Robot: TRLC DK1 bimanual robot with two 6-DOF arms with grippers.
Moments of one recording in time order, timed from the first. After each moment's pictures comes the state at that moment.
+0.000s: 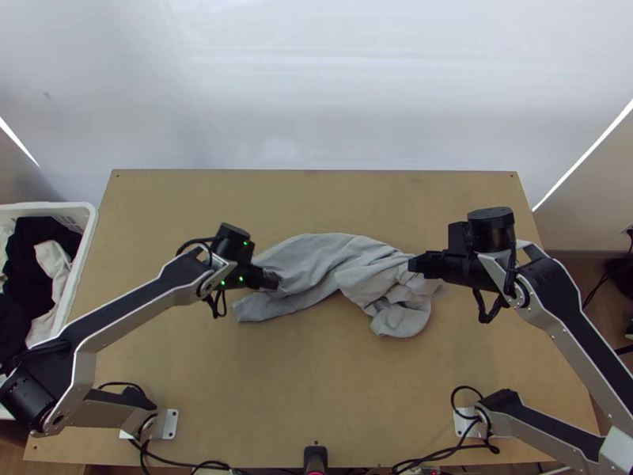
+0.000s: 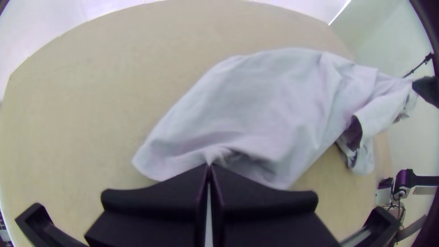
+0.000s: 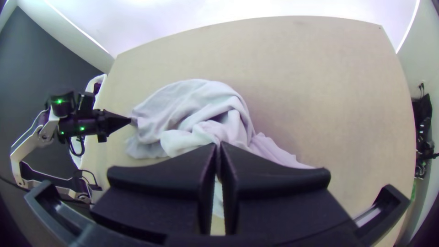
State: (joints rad) left arm -0.55 1.53 1.03 -0.44 0.04 -0.27; right arm 0.40 1.15 1.13 -0.81 -0.19 0.40
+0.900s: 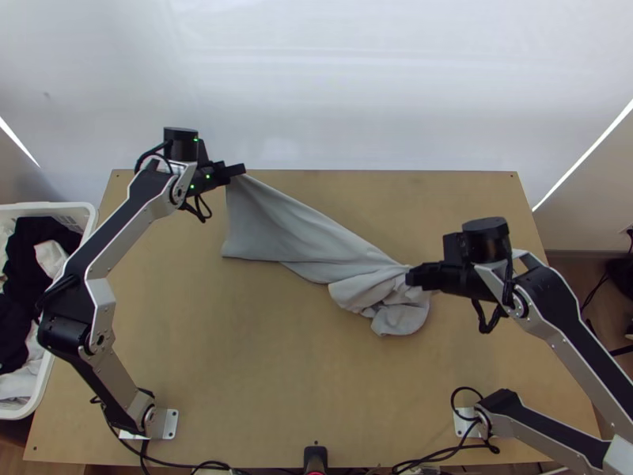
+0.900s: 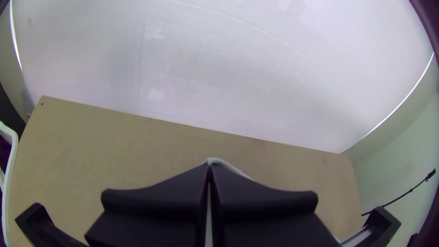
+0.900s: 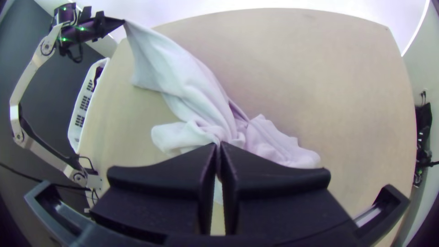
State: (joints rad) left arm -0.22 1.84 1.66 -0.43 0.04 -0.40; right arm 0.45 1.11 1.08 -0.84 -0.20 0.37
